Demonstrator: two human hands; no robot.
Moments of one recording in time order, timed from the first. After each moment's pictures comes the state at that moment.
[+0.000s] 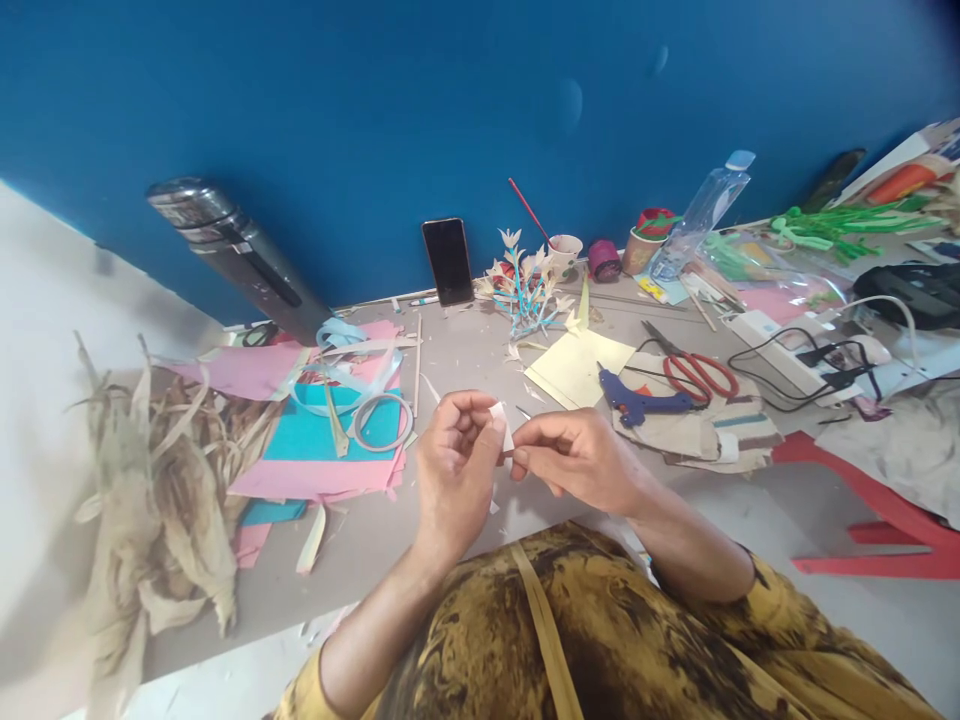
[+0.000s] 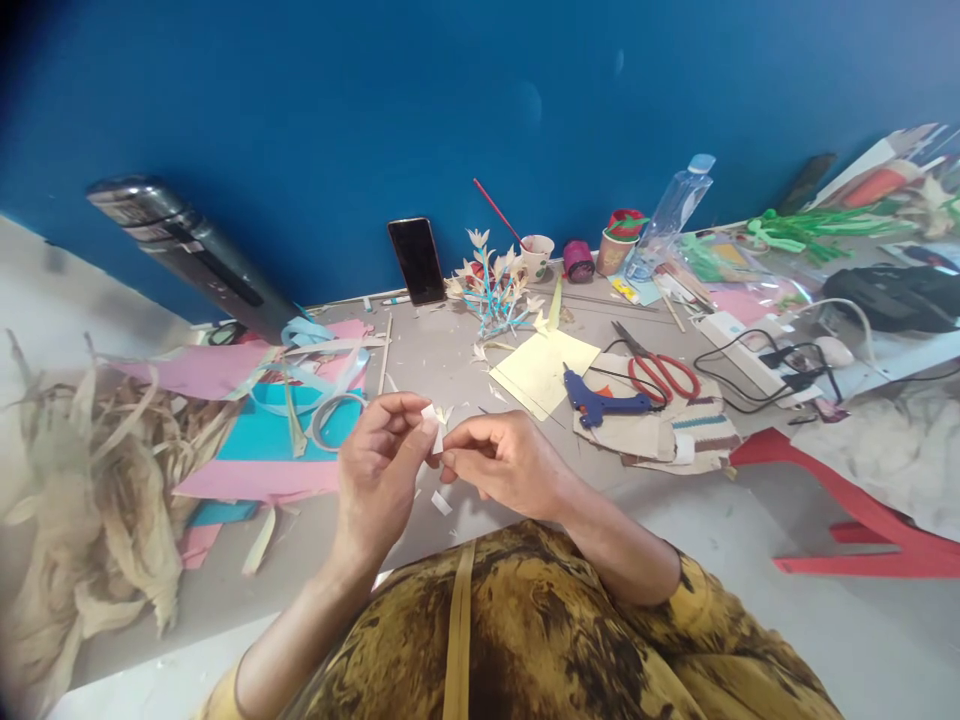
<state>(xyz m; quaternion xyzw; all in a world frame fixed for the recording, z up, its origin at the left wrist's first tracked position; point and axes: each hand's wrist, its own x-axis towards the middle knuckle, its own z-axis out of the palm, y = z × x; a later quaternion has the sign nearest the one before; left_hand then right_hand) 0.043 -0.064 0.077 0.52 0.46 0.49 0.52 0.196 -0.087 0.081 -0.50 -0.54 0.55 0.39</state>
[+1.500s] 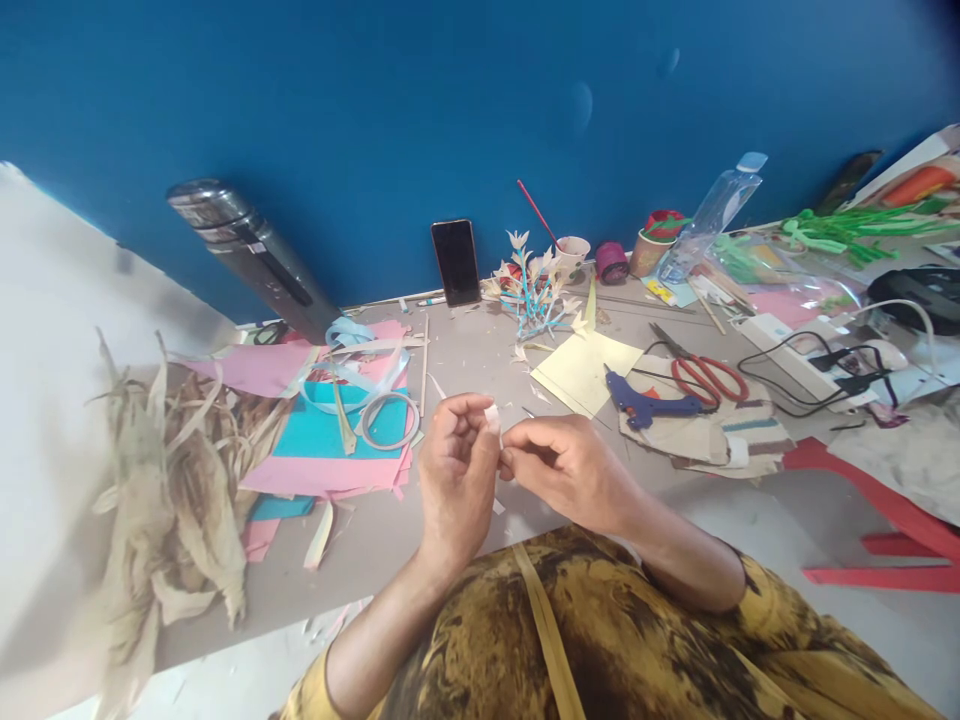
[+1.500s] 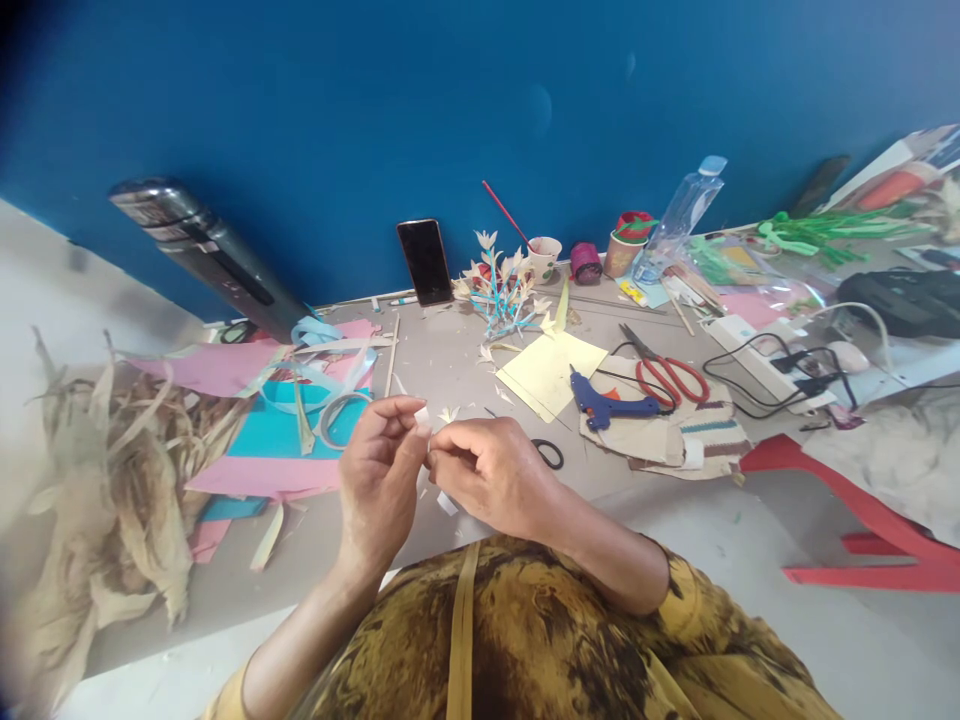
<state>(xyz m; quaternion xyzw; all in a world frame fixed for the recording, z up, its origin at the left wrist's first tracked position) 0.040 -0.069 0.078 0.51 0.48 0.52 0.49 0.176 -0.088 0.085 -0.50 -0.66 0.39 0.39</state>
